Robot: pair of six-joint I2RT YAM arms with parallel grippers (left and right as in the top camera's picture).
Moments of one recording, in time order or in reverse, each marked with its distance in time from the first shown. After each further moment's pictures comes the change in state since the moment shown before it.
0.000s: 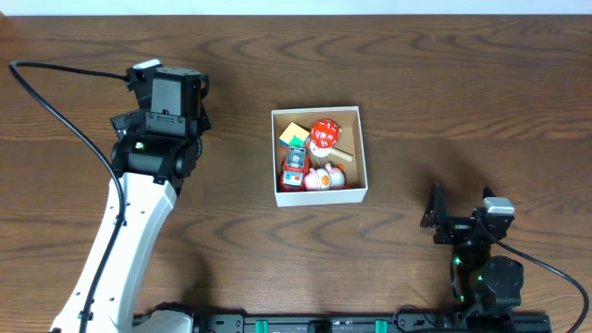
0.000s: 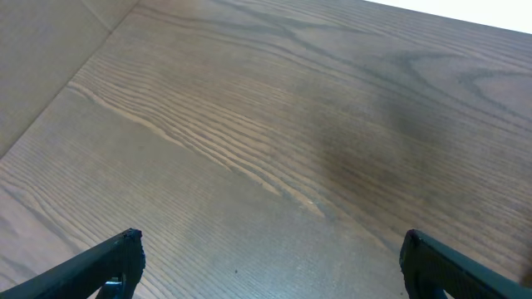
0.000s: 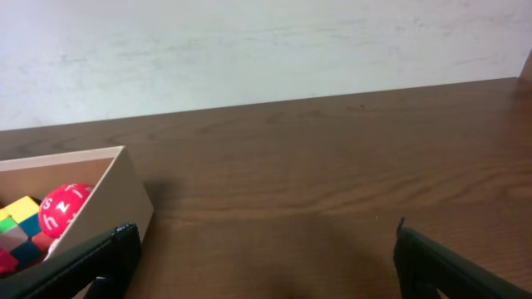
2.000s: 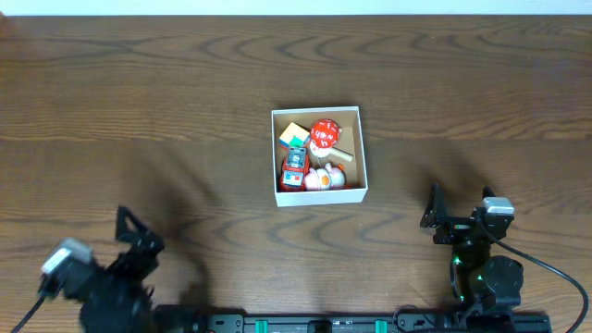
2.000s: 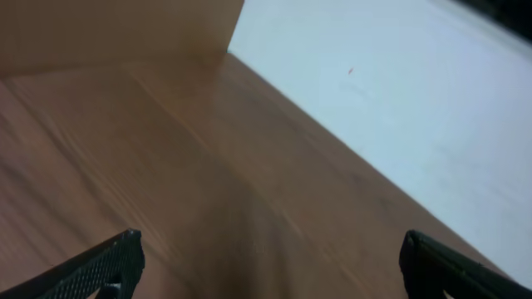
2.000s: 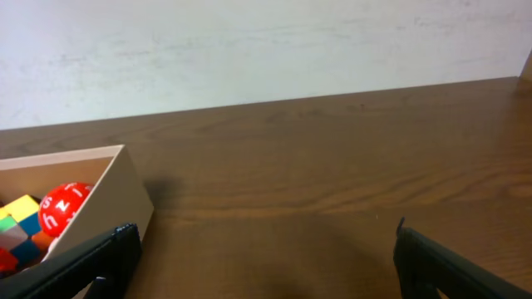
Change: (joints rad) left arm 0.153 -1.240 -0.584 -0.072 0.092 -0.217; right arm 0.000 0.000 -0.003 0.000 0.000 0.000
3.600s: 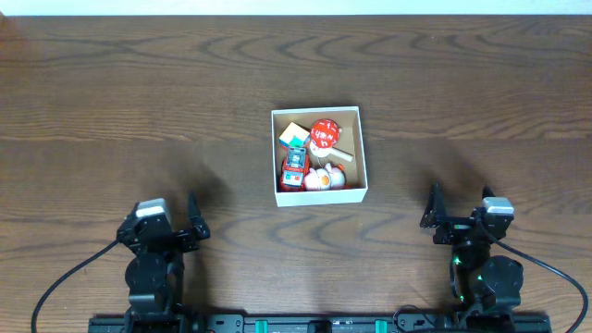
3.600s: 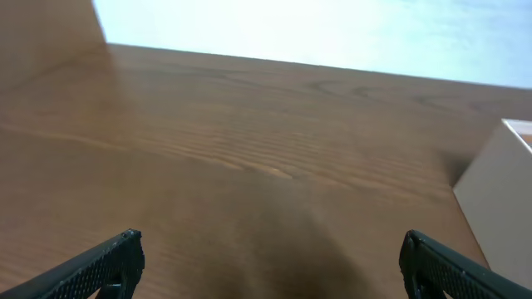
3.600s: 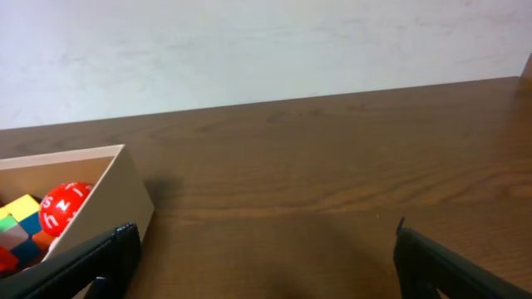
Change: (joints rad) left arm 0.026 -0.099 -0.501 0.440 0.332 0.530; right arm 0.000 -0.001 -0.001 0.000 0.000 0.000
